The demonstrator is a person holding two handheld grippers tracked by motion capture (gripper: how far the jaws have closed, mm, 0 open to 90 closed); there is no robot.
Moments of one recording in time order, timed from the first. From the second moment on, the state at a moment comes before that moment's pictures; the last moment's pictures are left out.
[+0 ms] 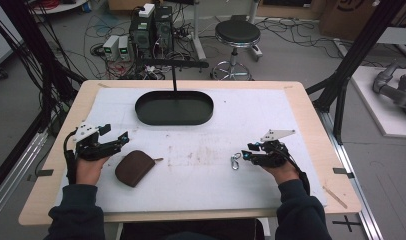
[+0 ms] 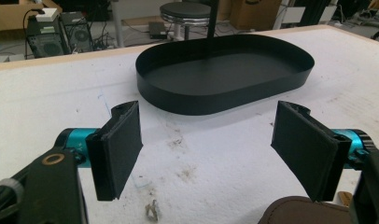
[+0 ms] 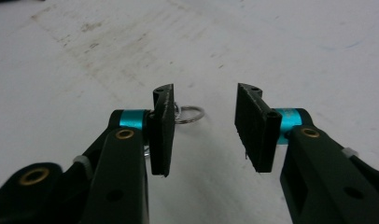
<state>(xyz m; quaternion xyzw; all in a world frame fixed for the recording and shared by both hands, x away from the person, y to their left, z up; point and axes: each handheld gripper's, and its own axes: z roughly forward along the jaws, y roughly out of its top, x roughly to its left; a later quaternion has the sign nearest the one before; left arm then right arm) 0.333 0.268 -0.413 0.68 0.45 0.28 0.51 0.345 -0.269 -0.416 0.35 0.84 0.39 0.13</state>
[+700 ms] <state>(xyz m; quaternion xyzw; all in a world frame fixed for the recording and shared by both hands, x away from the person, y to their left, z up) 0.332 0.269 -0.415 0.68 0.45 0.28 0.49 0.360 -0.251 -0.438 0.38 0.85 0.36 0.02</state>
